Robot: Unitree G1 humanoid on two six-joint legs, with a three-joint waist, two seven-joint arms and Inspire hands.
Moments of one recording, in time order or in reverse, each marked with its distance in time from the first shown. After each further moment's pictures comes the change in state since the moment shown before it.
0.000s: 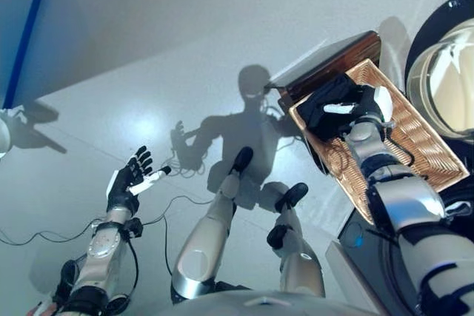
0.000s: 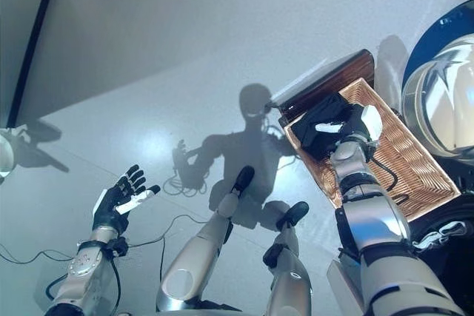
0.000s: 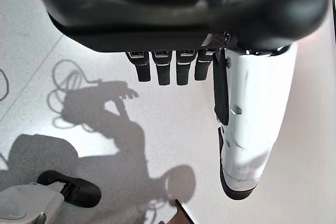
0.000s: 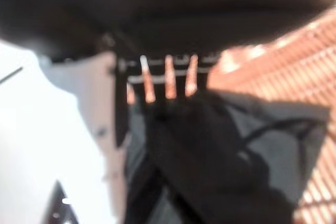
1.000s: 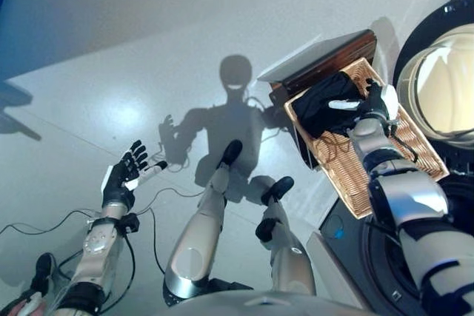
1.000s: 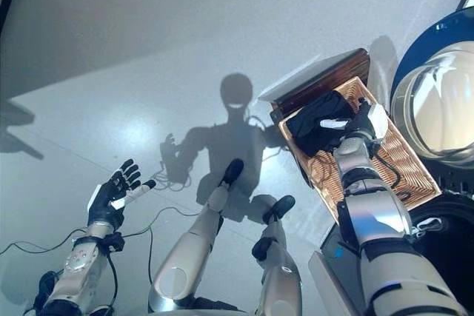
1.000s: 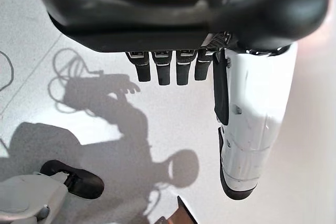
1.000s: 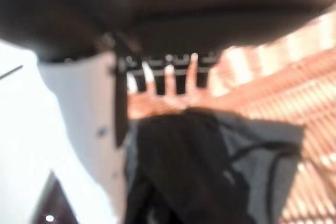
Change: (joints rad) left arm -0.012 0.041 0.009 -0.012 -0.008 -0.003 0.014; right arm -0.037 -0.002 -0.048 0.026 0.052 0.019 -0.002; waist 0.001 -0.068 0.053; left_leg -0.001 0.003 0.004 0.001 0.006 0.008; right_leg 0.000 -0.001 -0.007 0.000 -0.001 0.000
